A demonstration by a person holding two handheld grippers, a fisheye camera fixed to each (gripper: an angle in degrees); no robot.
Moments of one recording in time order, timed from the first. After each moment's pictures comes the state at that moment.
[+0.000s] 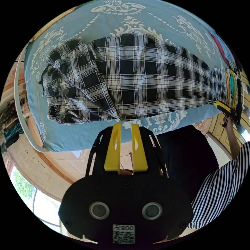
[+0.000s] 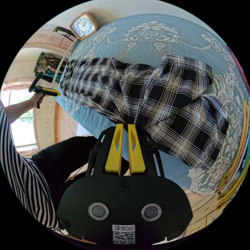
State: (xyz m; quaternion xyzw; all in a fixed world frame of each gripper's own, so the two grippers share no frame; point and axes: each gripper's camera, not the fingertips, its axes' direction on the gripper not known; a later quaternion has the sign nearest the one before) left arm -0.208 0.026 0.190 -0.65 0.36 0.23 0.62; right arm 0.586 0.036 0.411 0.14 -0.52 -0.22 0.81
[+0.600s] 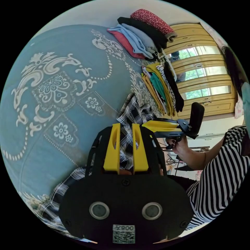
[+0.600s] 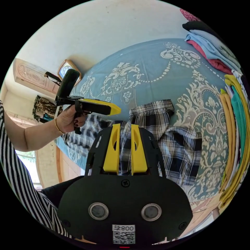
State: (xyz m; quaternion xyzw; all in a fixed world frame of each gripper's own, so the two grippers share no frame) left arm 0.115 0.033 0.243 -0.43 0.74 0.20 0.48; right arm 0.700 0.106 0.386 0.25 -0.57 -0.02 0.79
